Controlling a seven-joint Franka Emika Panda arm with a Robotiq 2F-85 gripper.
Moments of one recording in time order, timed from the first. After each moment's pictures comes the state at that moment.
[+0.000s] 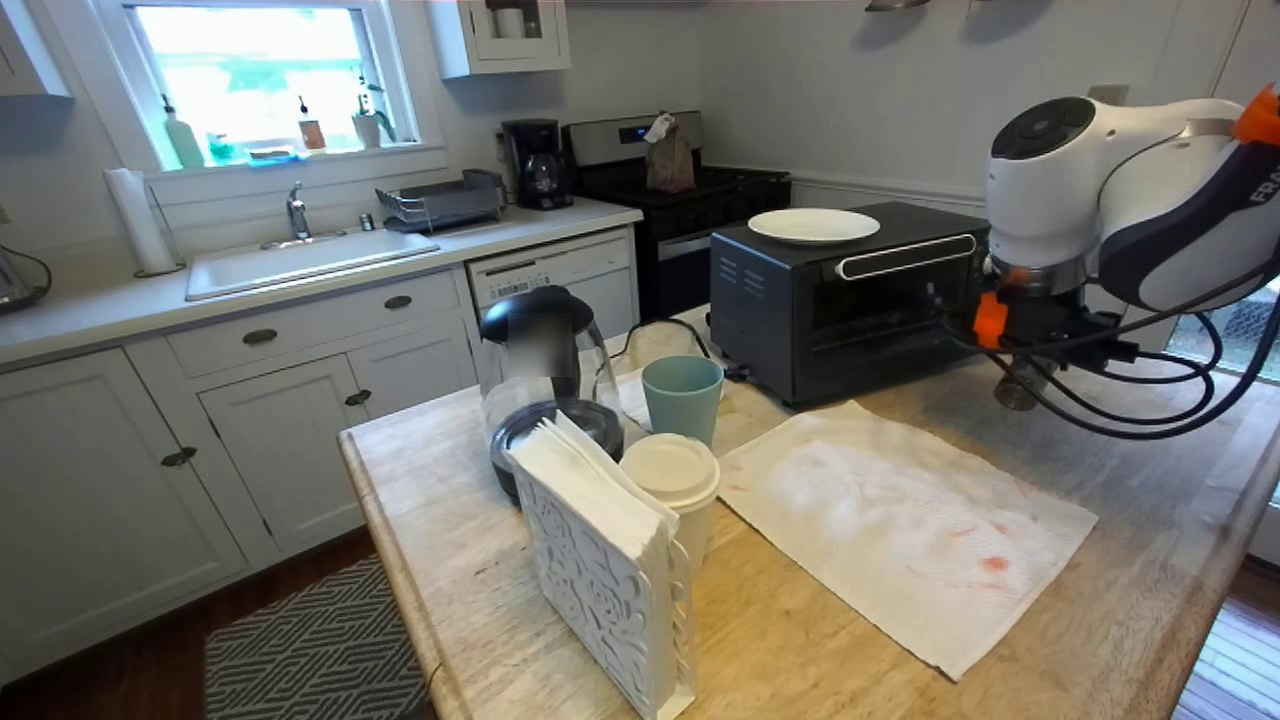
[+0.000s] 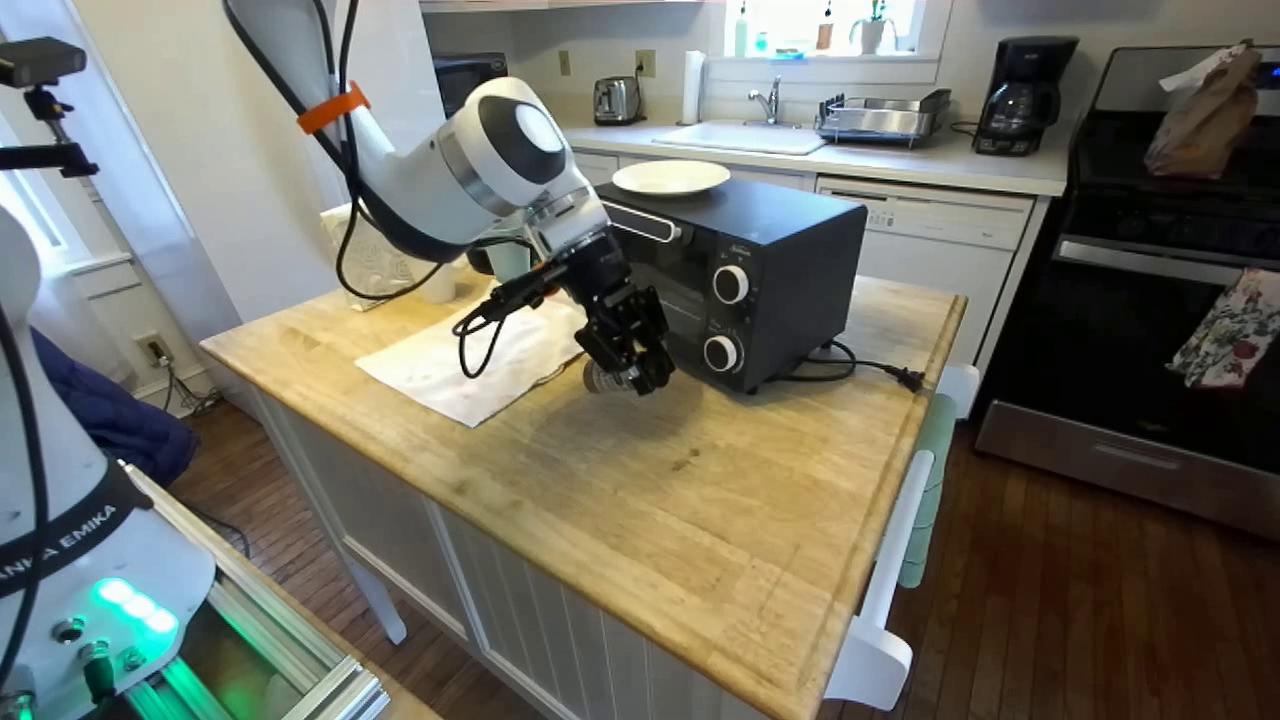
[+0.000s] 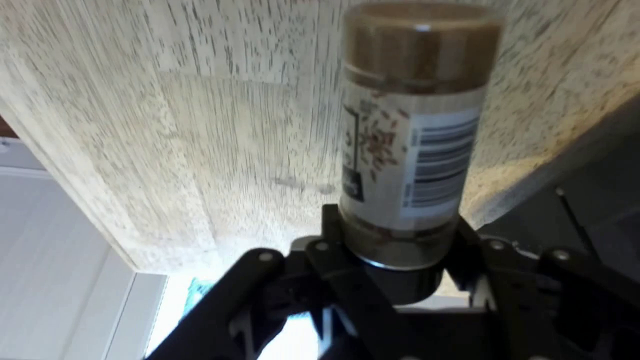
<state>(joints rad) 0.42 0.37 -0.86 -2.38 -0.85 2.72 1.93</state>
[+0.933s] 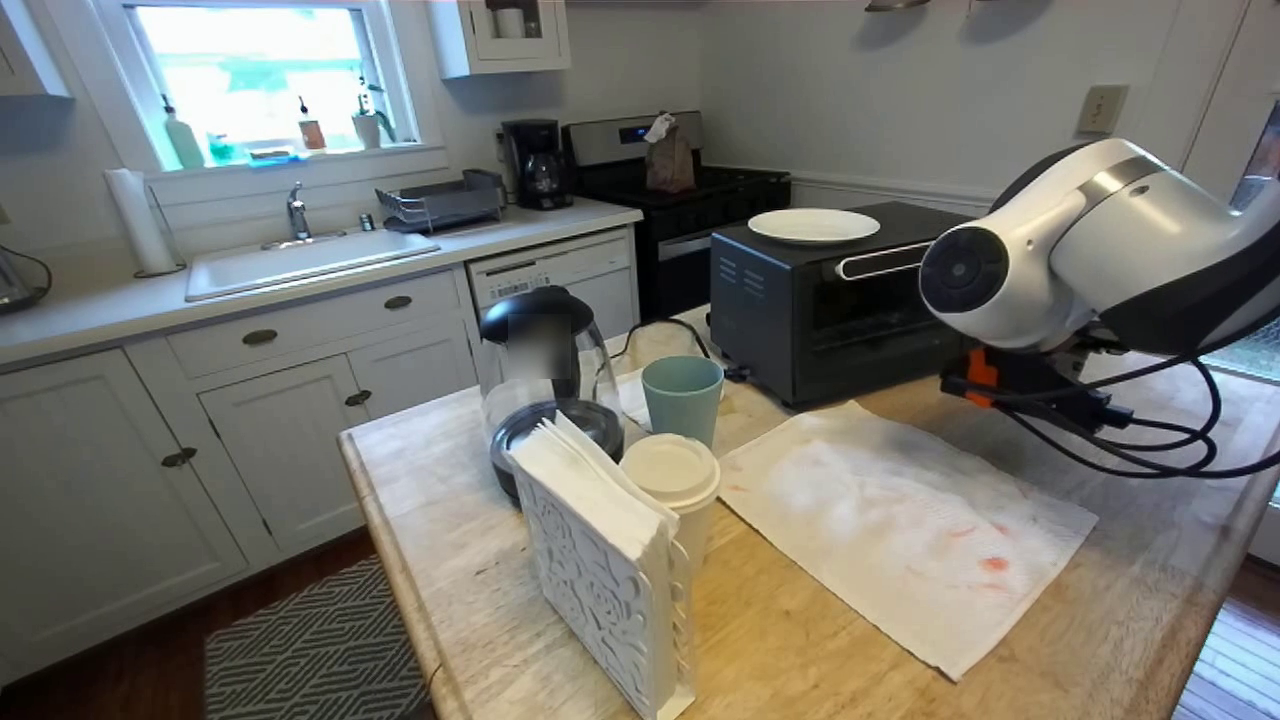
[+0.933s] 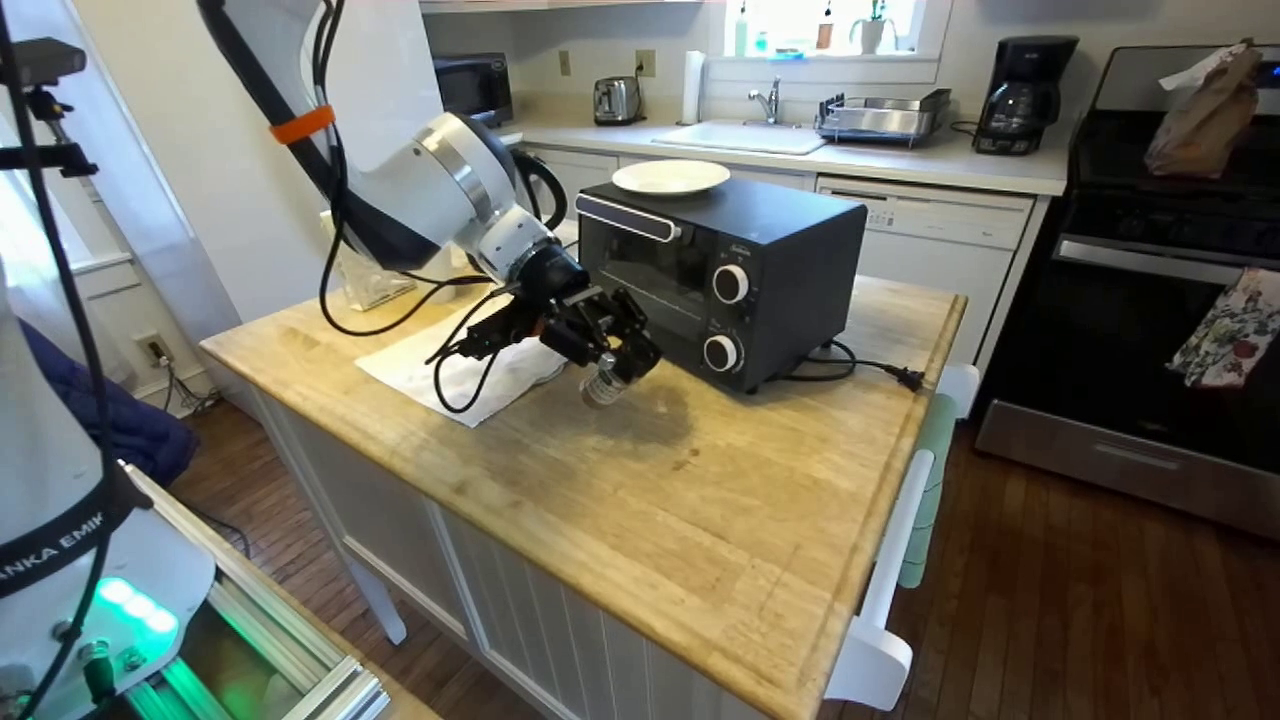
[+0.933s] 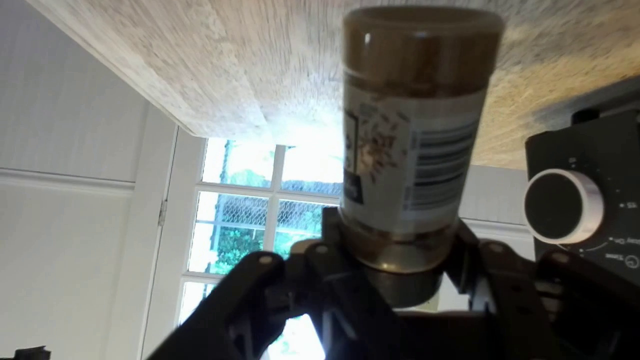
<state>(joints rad) 0.20 0.33 -0.41 -2.38 -1.38 2.14 2.52</state>
